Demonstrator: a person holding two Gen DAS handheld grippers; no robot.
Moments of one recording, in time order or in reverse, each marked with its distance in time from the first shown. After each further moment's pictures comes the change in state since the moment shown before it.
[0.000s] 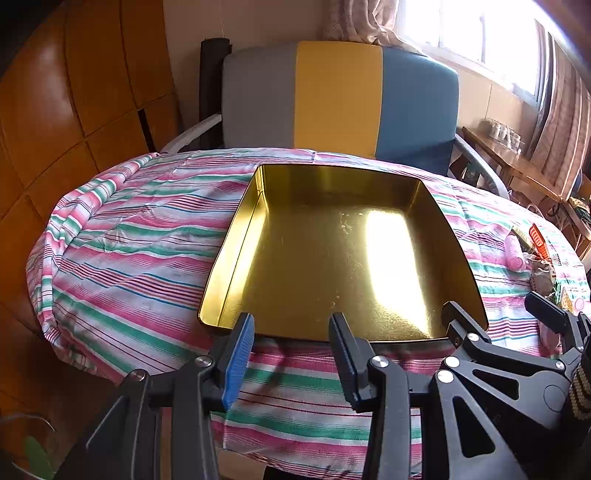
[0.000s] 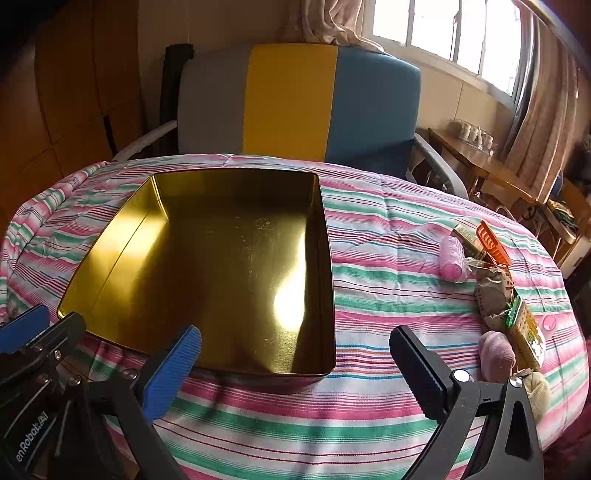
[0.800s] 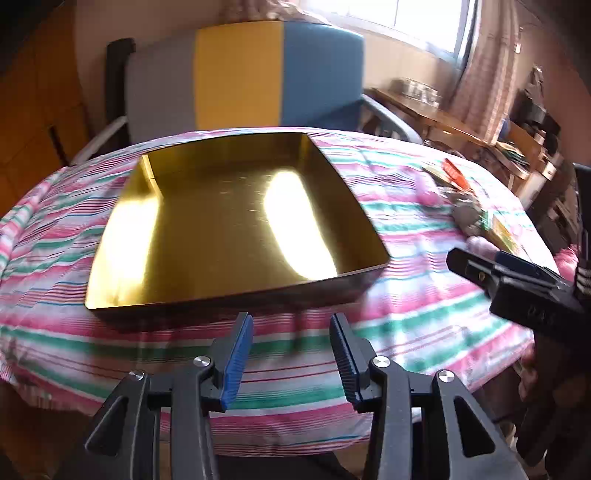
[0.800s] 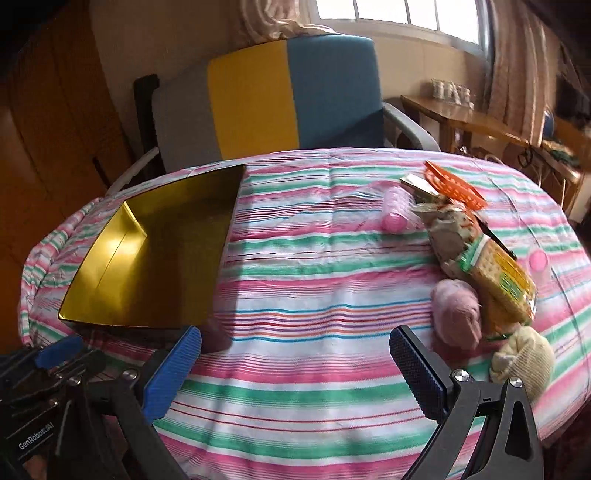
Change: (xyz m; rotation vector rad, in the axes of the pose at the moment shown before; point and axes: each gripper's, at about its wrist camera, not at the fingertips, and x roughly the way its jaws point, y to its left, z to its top) left arm -0.007 -0.072 -0.035 0.262 0.083 -0.340; right arm -0.018 -0.138 -0.046 0.231 0.015 0.106
